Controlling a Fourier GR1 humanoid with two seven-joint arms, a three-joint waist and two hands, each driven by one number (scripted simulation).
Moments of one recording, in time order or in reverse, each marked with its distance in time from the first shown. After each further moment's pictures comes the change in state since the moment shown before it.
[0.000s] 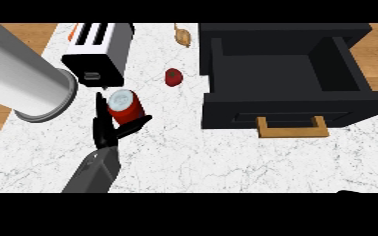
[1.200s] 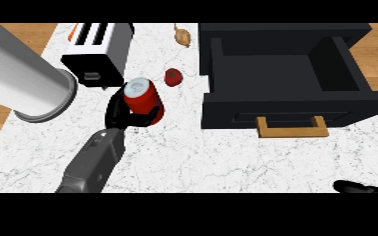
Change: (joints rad) left arm -0.196 0.027 -0.051 0.179 -0.085 -0.383 -0.065; right arm -0.043 0.002 0.000 0.013 0.046 -0.021 0.001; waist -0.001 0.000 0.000
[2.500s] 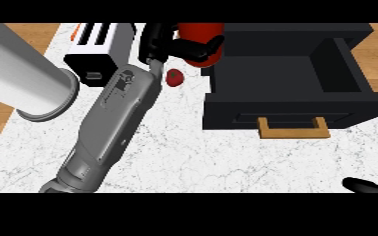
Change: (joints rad) left arm -0.301 -0.068 -0.207 -0.634 -0.057 0.265 0.743; right arm -0.026 -0.022 -0.032 -0.027 0.005 -0.018 0.046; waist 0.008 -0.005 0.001
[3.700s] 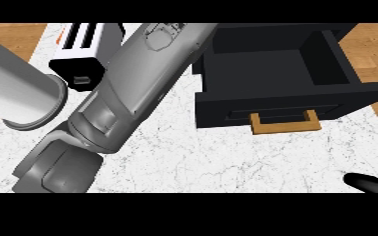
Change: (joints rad) left arm -0.577 -0.011 -0.101 0.434 0.137 0.165 0.147; right arm -0.084 -0.028 0.016 -0.017 -0.009 -0.015 0.063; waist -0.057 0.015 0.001
